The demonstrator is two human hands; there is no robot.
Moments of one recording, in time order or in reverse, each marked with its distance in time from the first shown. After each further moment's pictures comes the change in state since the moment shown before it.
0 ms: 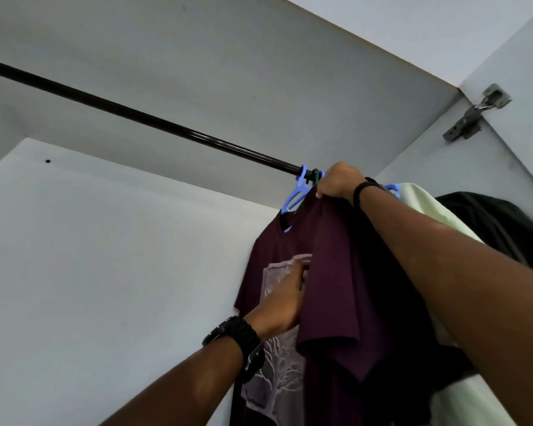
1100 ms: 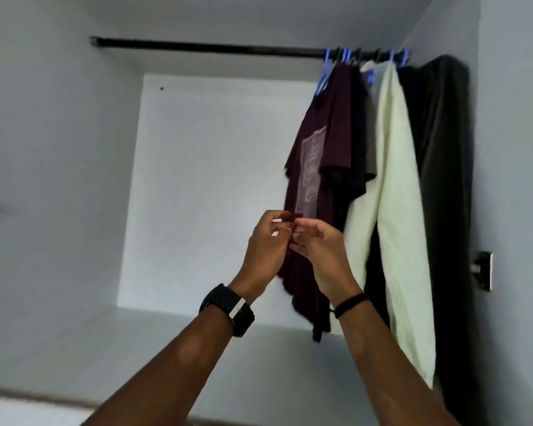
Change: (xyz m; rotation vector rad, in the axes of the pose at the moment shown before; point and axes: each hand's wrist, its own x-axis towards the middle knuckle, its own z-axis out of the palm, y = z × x) left_hand -0.295 0.223 0.126 0.194 0.451 -0.482; right_hand -0.426 0.043 -0.128 1.345 -0.520 0.487
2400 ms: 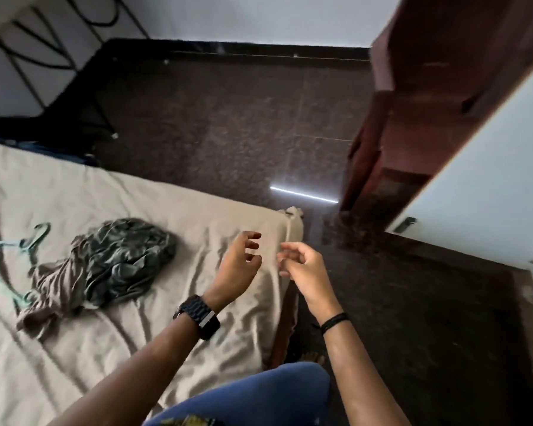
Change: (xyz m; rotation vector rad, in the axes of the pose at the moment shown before) left_hand -1.000 0.107 -0.349 0.711 1.476 -1.296; right_hand -0.974 0.042 0.325 0.153 -1.800 0.964
